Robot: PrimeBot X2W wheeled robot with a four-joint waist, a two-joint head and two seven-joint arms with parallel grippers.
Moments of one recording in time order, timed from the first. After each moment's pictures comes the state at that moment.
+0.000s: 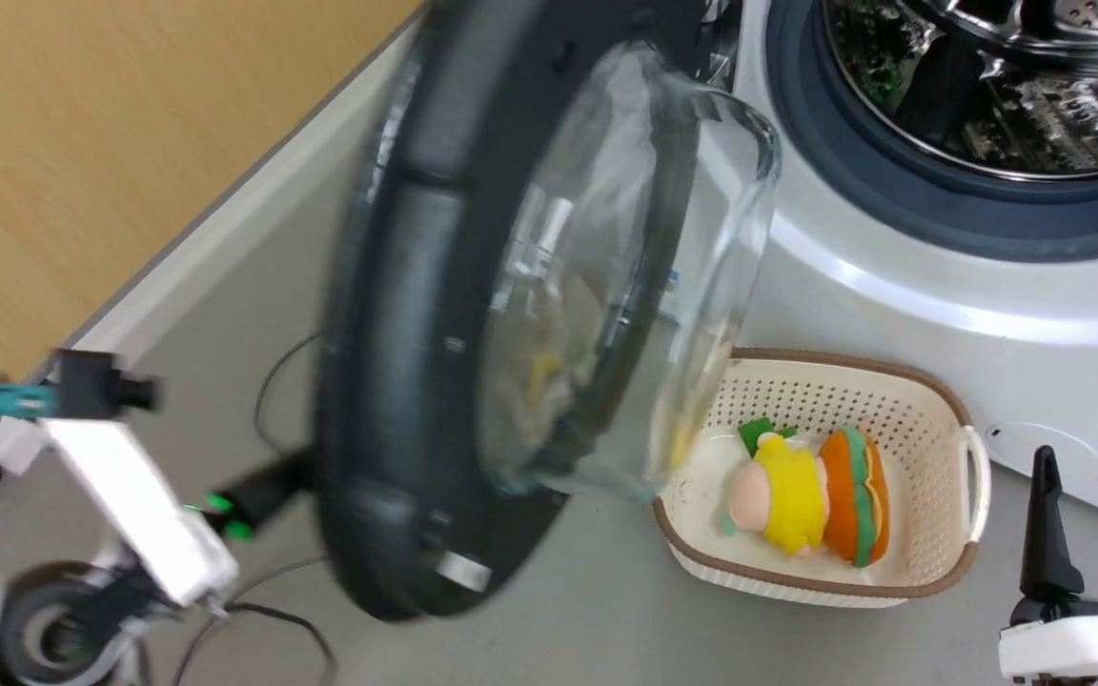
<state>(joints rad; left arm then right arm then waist) -0.20 0.33 0.08 -0.11 -1.35 -0.13 0.87 0.00 -0.05 -0.23 0.10 0.28 0.13 -0.26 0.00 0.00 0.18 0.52</state>
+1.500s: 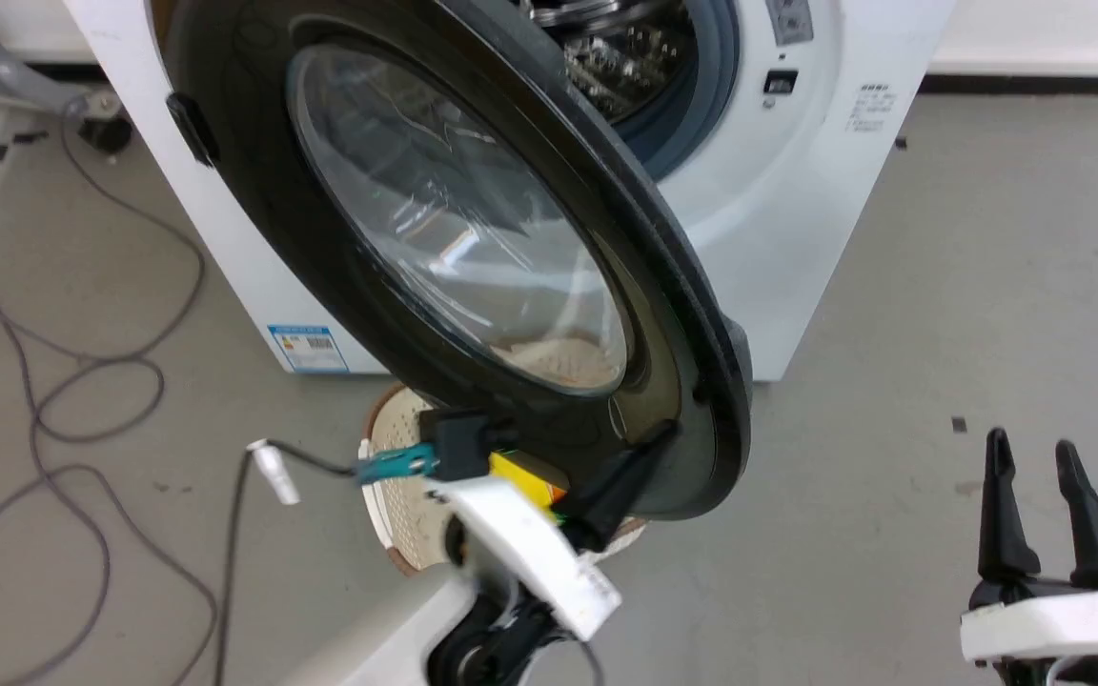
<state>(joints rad) -0.51 0.22 -0.88 0.24 -1.31 -0.13 -0.14 -0.05 -0.05 -0.16 0.13 0.33 0.13 -0.26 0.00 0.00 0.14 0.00</state>
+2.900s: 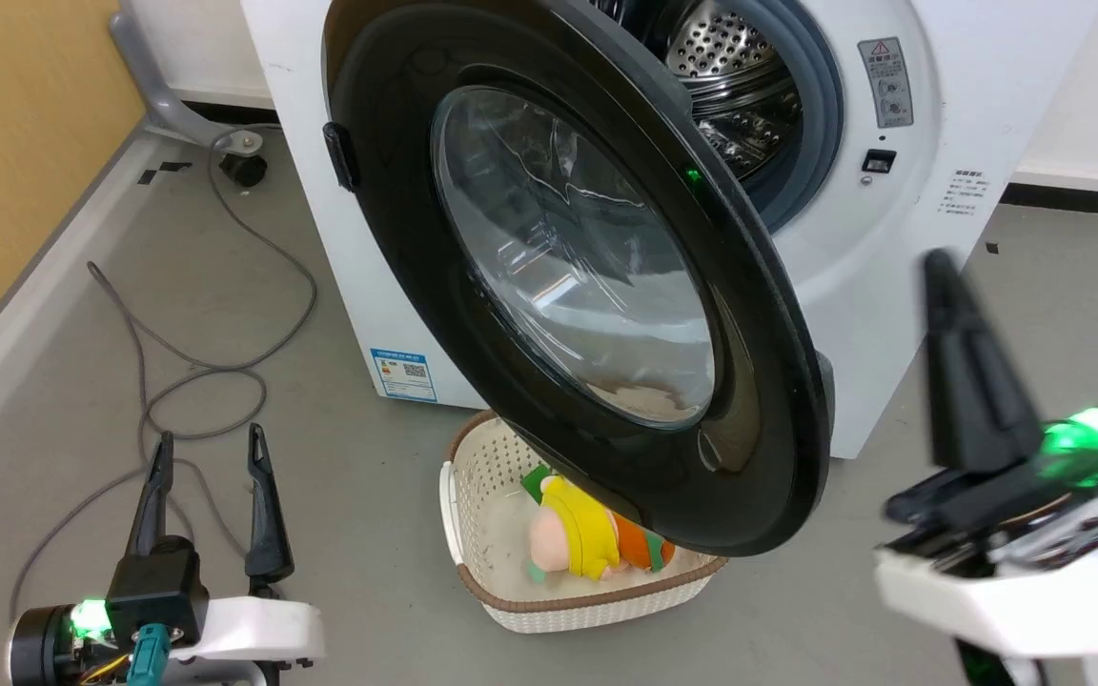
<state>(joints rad) -0.02 0.25 -0.15 -0.01 -0.17 0.31 -0.26 -0.16 -0.13 0.15 -0.32 0.26 0.13 -0.26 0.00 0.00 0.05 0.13</state>
